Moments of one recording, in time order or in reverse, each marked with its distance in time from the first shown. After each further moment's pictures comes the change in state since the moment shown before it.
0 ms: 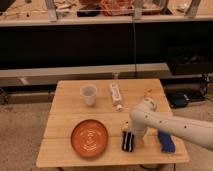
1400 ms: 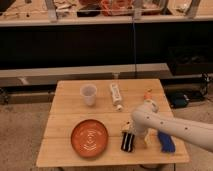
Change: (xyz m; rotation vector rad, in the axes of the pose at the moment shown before) arm 0.003 0.007 0.009 0.003 -0.014 -0.033
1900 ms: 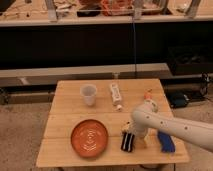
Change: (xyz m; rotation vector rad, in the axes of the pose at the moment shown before) arm -0.001 -0.001 0.001 0.000 -0.003 -0.009
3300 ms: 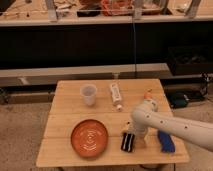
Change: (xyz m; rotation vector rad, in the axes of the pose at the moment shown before) arm -0.001 0.000 -0.004 -0.005 -0.007 -0.029
